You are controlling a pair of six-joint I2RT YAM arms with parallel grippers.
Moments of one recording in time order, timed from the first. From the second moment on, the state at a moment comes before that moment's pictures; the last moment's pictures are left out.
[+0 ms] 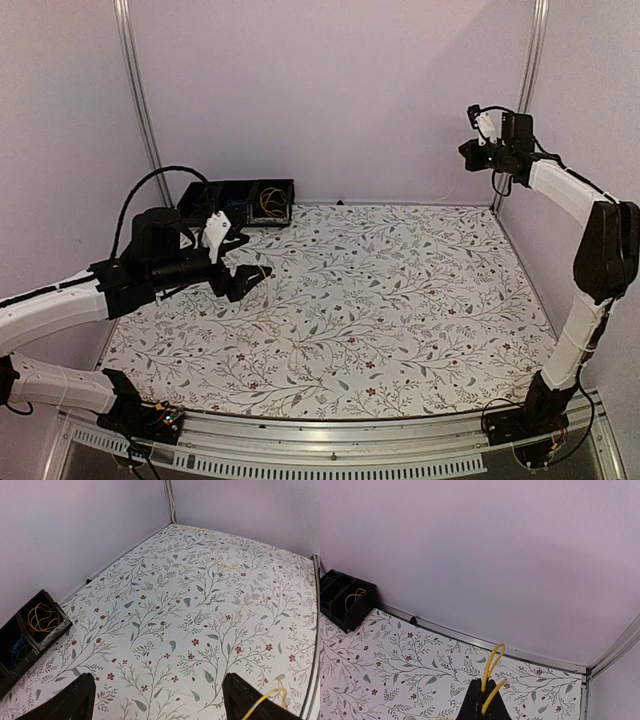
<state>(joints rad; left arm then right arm) -0.69 1.06 0.71 0.02 0.20 0.20 0.08 1.82 1.68 -0.16 -0.23 -0.13</state>
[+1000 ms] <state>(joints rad) -0.54 1.38 1.09 -0.03 0.40 0.10 0.42 1.75 1.69 -0.31 -0.70 -0.22</state>
